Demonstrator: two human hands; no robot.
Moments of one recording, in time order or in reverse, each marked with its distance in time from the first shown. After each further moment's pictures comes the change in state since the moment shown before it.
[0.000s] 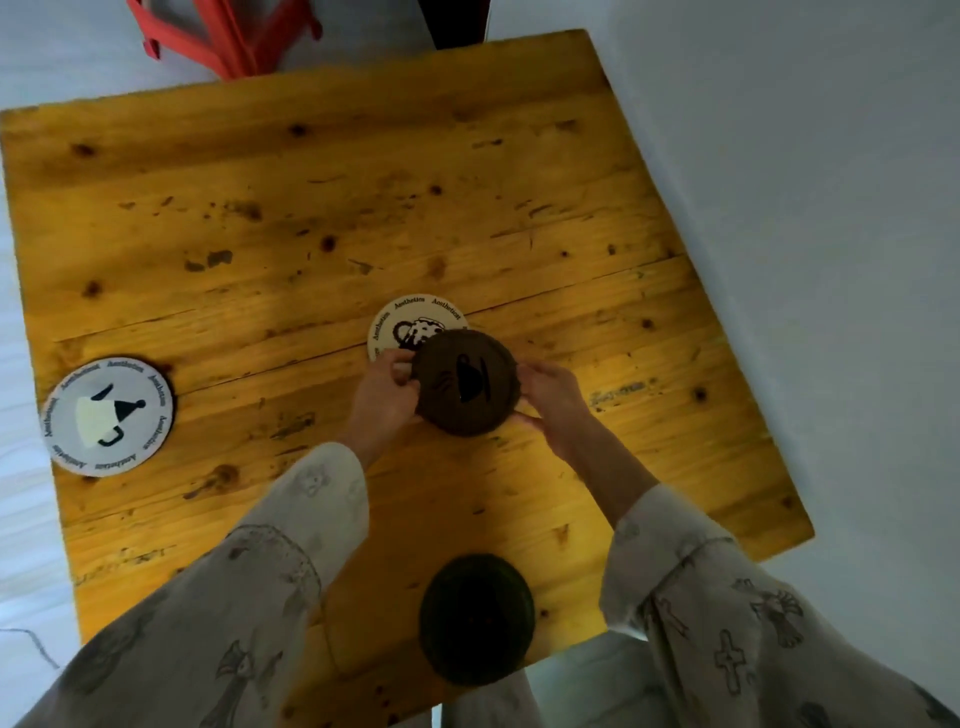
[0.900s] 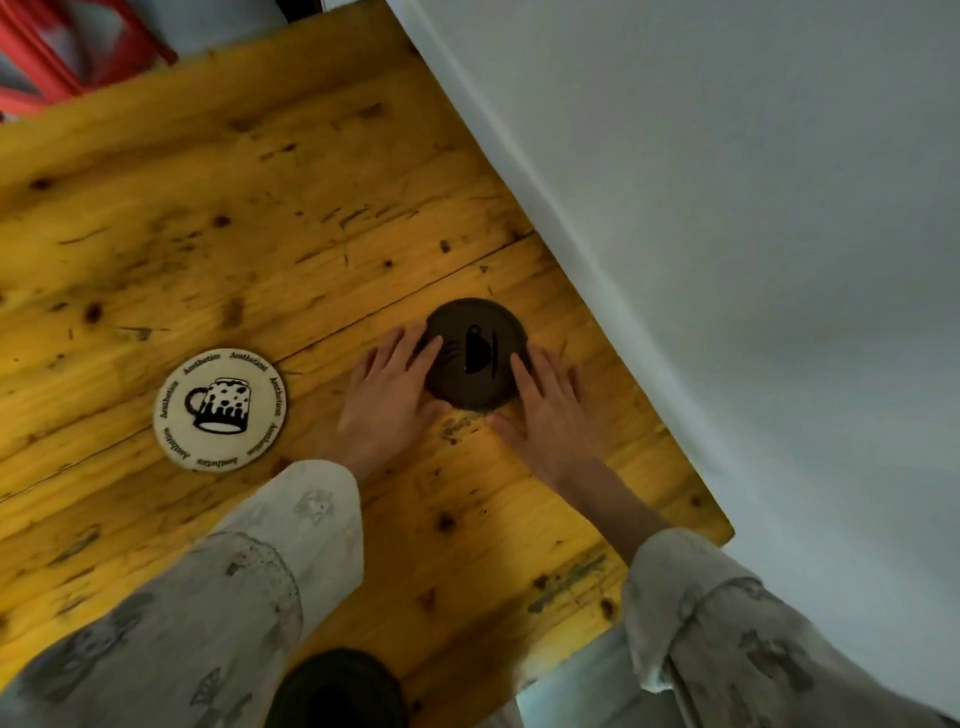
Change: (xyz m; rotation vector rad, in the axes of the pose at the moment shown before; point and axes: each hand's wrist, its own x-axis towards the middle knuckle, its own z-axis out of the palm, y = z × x) left_hand 0.043 0.044 0.175 1.203 -0.093 0.669; right_hand 0.068 0.056 -0.174 -1.150 0.238 -0.558
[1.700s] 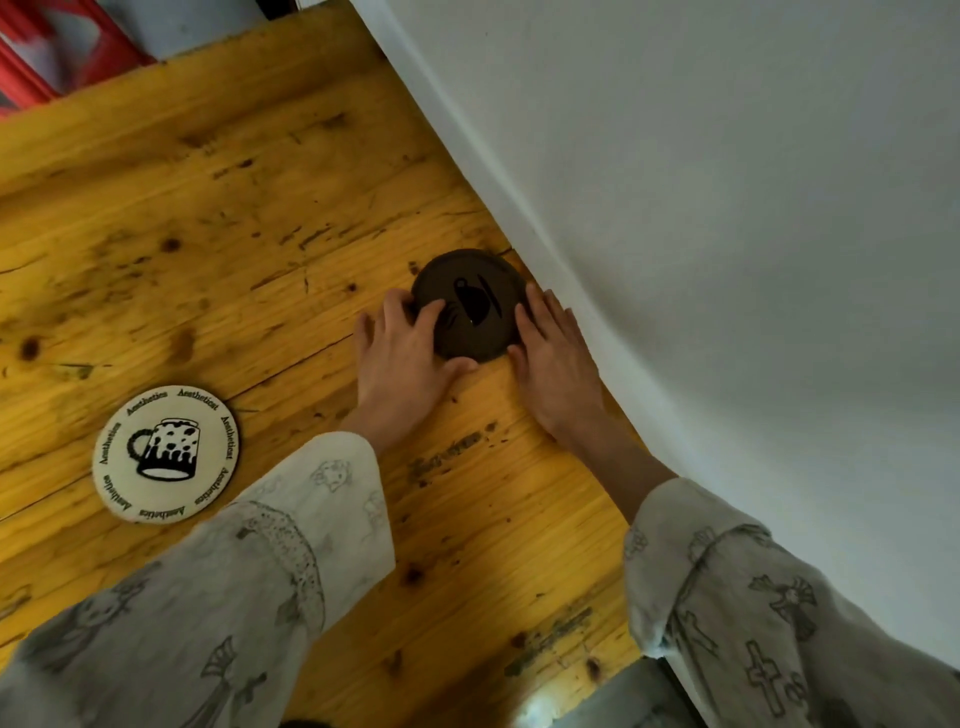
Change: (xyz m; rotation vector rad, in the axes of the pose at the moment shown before) left_hand 0.074 0.037 -0.005 -0.111 0.267 -0.123; right_hand 0.074 0.031 -0.031 0.014 0.153 -0.028
